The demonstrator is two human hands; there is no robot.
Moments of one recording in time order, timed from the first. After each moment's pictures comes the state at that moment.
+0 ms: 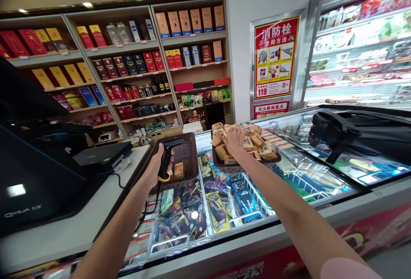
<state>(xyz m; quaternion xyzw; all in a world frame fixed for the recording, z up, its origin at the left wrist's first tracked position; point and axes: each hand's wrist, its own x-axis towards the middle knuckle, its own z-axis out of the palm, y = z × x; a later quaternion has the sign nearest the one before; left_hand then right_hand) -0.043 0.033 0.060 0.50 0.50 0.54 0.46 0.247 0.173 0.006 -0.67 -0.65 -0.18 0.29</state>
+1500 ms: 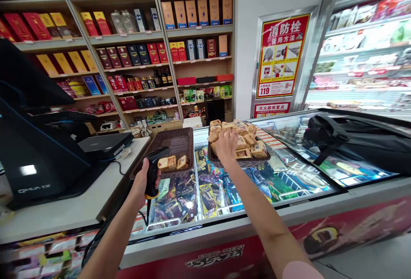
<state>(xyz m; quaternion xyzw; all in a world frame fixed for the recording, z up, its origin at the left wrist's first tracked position) -0.036 -0.054 0.034 0.41 0.55 0.58 0.43 0.234 0.119 -0.003 -0.60 -0.64 -0.17 0.45</state>
